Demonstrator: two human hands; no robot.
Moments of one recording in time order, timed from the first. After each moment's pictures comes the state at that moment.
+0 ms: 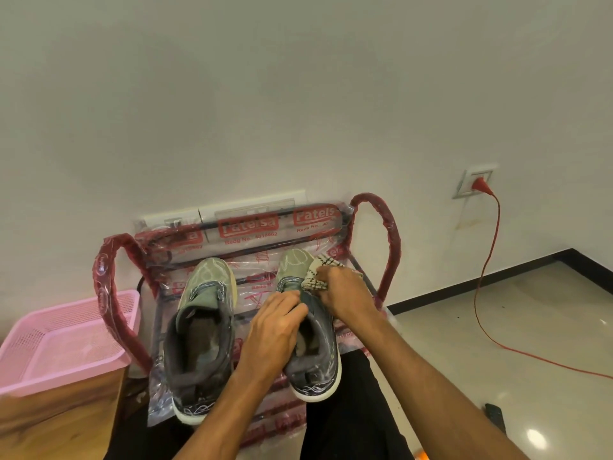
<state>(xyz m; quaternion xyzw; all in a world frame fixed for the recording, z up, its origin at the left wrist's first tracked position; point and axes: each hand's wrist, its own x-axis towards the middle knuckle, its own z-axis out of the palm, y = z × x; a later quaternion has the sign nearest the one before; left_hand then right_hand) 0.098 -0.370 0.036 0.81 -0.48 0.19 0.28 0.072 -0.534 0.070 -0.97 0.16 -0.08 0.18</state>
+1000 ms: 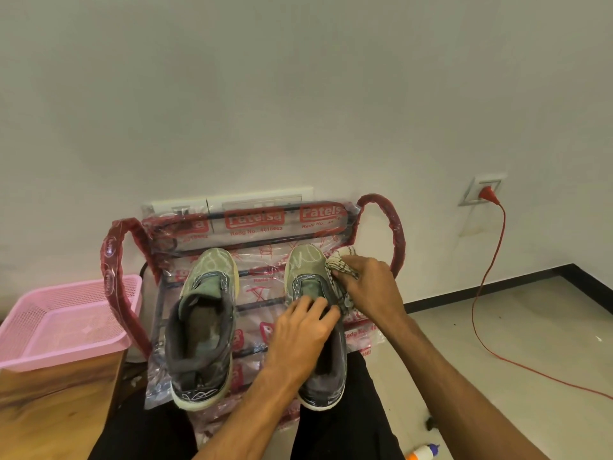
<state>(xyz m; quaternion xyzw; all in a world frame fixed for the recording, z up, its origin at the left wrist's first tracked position) 0.057 -0.396 0.057 0.85 -0.46 0.20 0.16 0.045 -0.554 0.091 -0.92 0.17 -0.18 0.30</state>
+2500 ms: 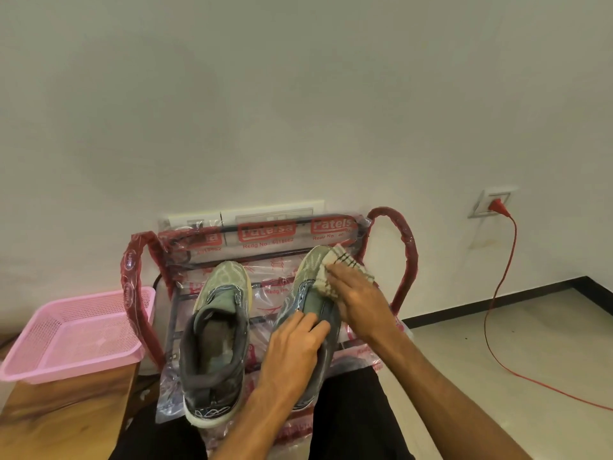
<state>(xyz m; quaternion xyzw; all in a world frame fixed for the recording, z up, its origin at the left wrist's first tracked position) 0.073 -0.371 0.043 0.85 -0.42 0.18 0.25 0.069 -0.544 0.049 -0.96 -0.02 -0.26 0.07</state>
